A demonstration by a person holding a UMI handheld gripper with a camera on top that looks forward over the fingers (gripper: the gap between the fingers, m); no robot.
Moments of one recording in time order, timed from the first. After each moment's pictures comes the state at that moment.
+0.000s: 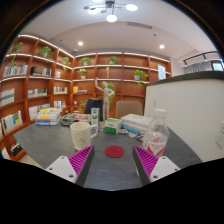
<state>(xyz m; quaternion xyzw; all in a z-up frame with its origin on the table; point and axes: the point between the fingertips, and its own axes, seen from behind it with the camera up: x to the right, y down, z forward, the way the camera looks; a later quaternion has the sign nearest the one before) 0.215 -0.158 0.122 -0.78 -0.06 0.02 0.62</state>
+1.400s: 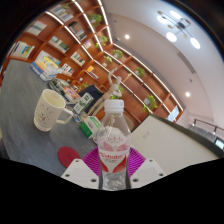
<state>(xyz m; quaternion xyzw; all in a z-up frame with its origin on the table) 0.272 -0.021 0.138 -0.70 -0.29 -0.23 0.60</state>
